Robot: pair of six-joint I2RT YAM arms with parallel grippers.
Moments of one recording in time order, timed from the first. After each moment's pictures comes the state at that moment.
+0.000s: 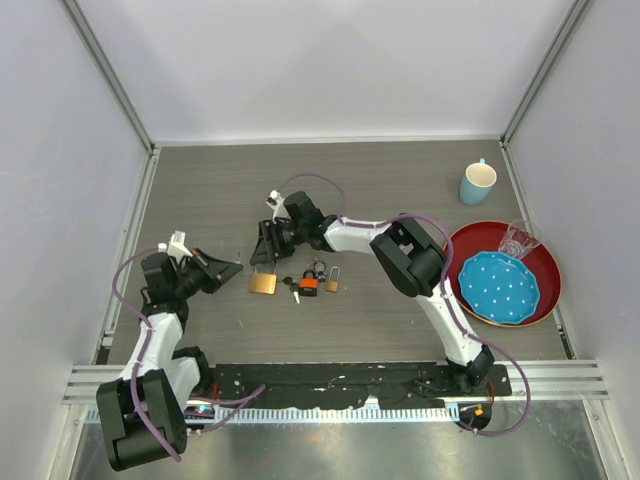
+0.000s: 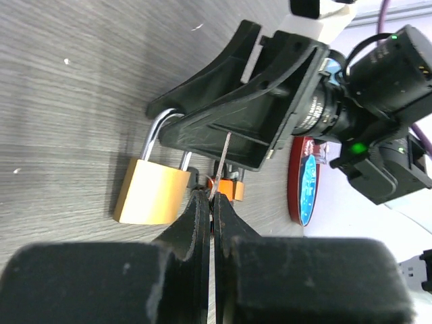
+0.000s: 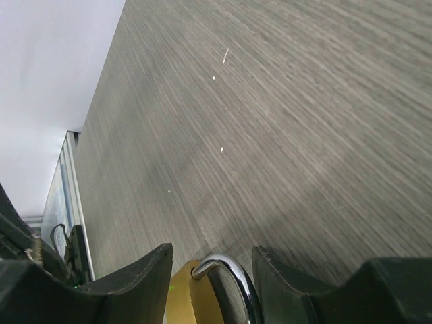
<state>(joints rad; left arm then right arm) 0.26 0.90 0.26 0.14 0.79 -0.80 0.80 2.33 1.61 0.11 -0.64 0.58</state>
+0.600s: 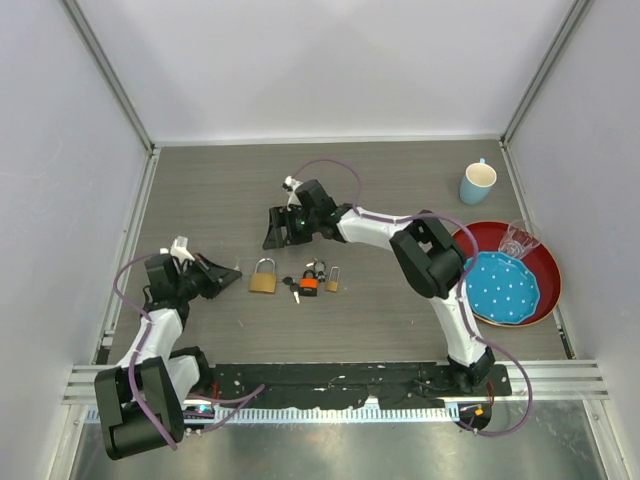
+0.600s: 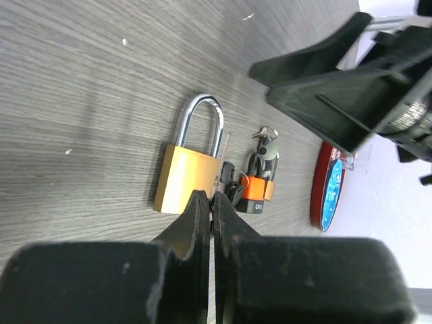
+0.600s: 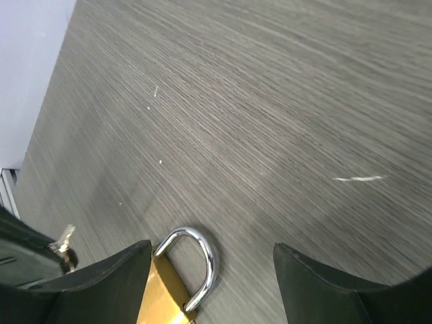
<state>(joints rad) 0.26 0.97 0.26 0.07 0.71 -0.73 0.76 2.23 1.59 -0.04 -0.42 0.49</state>
